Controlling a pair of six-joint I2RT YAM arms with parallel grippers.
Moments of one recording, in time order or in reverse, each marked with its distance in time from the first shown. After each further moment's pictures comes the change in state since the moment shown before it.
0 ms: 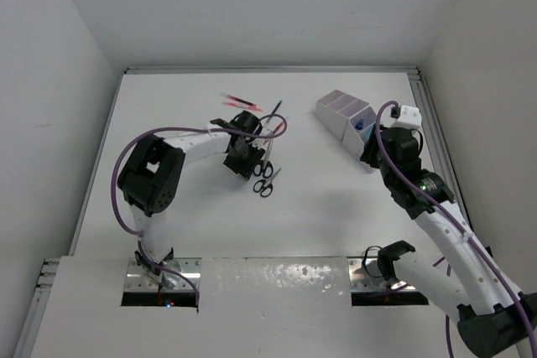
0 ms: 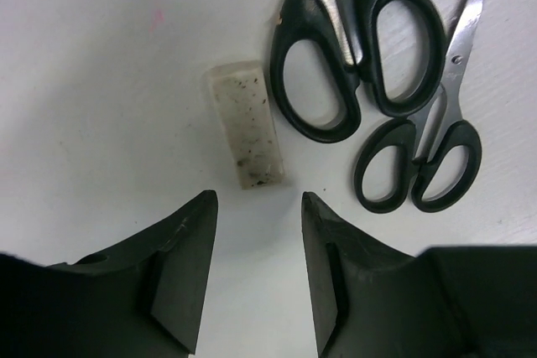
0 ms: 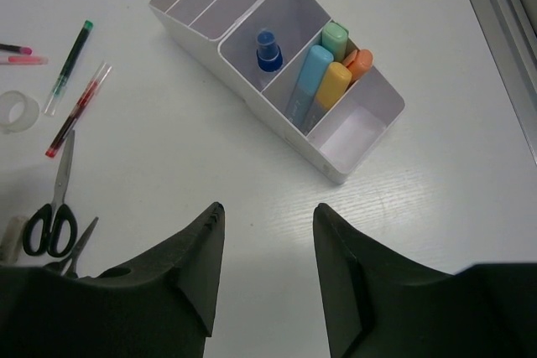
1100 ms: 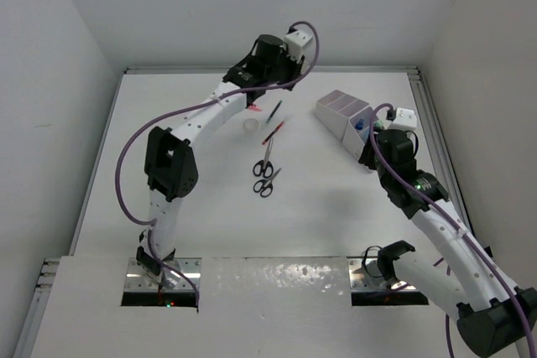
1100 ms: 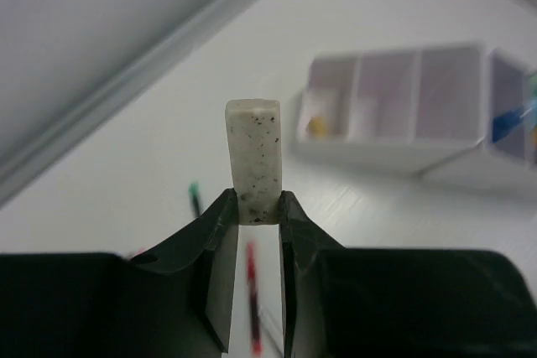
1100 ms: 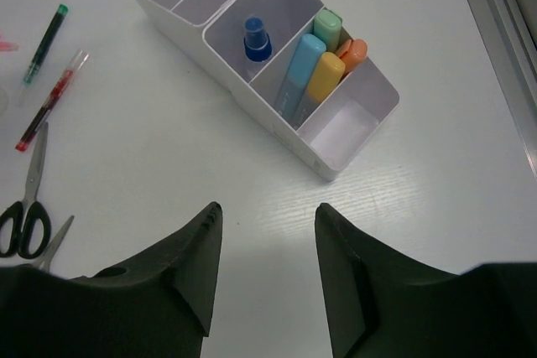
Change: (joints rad) left arm -0.018 0.206 0.763 0.261 0.037 0.071; right arm -0.001 0.008 -0.048 0.037 0.019 -0.019
